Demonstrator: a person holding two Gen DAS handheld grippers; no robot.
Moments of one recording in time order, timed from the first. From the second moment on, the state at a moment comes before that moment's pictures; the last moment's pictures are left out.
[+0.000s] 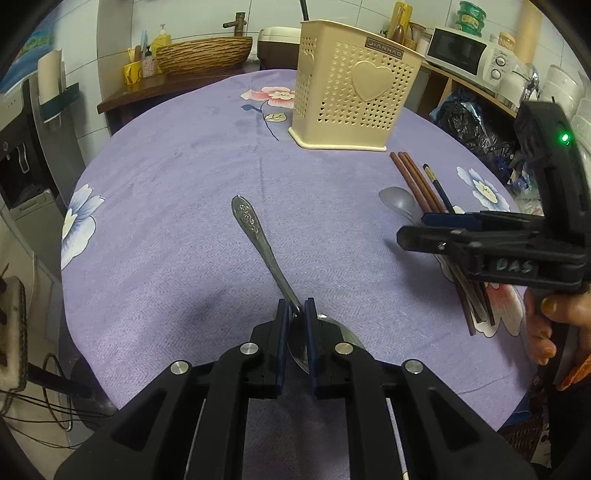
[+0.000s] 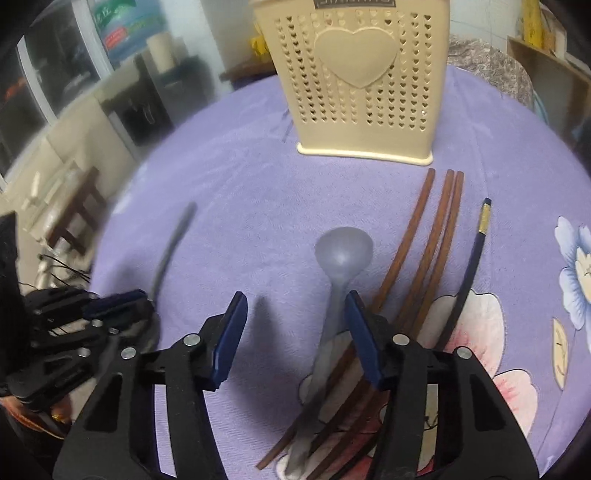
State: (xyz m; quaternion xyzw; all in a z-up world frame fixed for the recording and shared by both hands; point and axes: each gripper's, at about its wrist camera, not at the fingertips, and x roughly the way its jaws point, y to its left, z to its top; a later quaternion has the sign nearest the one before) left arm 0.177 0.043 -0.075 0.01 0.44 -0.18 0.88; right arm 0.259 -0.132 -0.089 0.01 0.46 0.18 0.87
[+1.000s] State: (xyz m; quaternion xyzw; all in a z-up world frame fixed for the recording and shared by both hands) left arm 0.267 0.031 -0.068 0.04 0.47 -0.10 0.88; right arm 0.298 -0.124 -0.088 -0.07 0.47 0.13 0.87
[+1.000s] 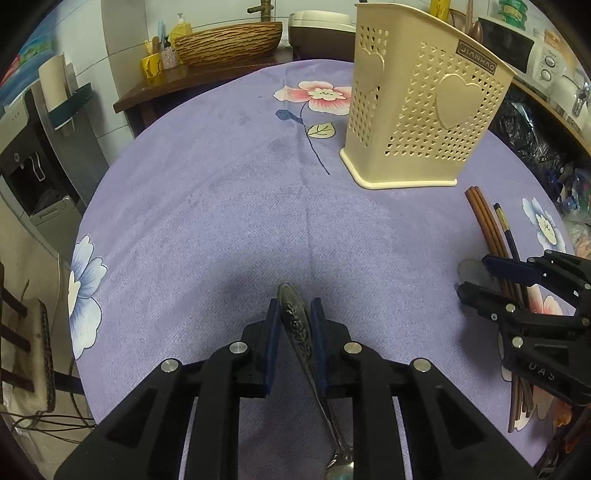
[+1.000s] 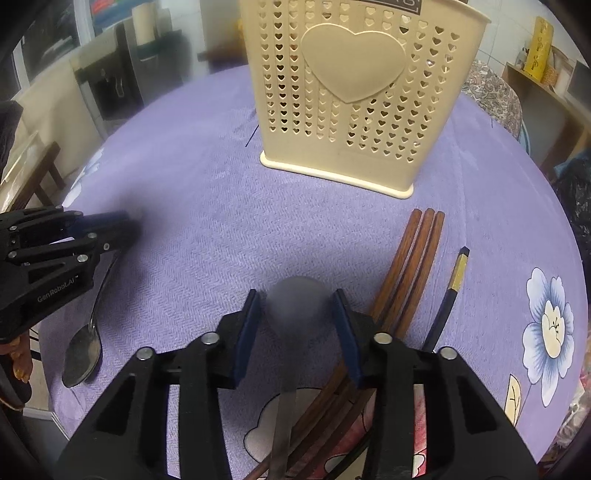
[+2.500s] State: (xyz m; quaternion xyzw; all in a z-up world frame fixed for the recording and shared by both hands) left arm 0.221 0.016 0.074 -0.05 0.26 -0.18 0.95; right arm 0.240 -0.180 0.047 0.04 0.24 0.20 0.95
